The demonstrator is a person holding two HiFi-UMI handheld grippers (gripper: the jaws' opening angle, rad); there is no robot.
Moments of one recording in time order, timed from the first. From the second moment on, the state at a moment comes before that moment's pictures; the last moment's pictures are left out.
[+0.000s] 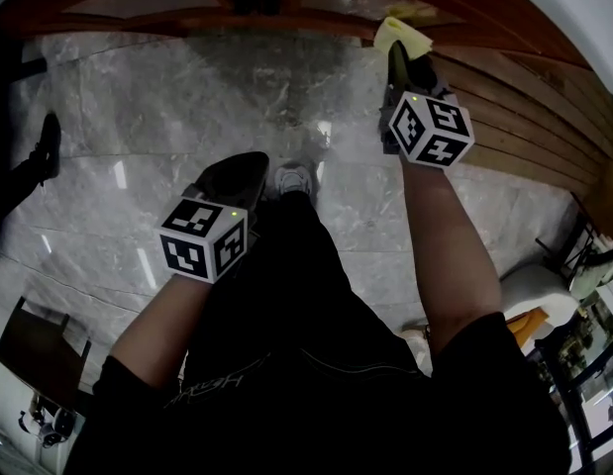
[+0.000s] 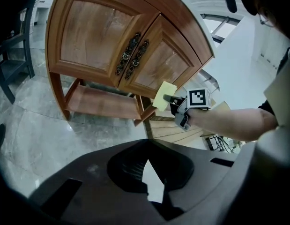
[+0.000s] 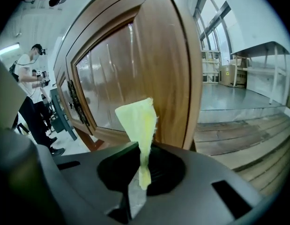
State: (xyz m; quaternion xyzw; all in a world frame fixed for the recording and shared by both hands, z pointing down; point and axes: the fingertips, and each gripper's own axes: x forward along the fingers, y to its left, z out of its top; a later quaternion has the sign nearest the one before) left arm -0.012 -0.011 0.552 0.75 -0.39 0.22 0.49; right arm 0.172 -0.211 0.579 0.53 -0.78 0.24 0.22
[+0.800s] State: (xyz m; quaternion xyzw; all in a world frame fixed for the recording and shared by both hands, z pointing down) left arm 0.037 -0.019 0.551 0.76 -0.37 0.23 0.48; right arm 0.281 -0.186 0.584 0.60 -0.72 0.28 0.19
